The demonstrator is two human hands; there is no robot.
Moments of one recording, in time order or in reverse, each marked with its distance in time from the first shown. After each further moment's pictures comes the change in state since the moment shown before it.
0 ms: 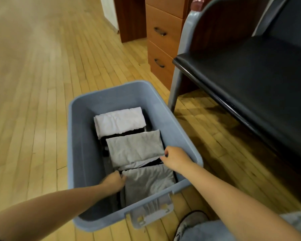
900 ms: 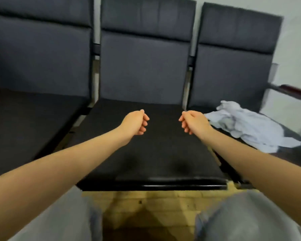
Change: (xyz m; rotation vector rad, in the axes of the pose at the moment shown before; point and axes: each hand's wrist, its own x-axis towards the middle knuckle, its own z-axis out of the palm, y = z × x) left_hand -0.408 0.557 0.124 -0.449 -0.610 1.145; right_hand -0.517 0.343 -0.203 0.588 1.340 0.673
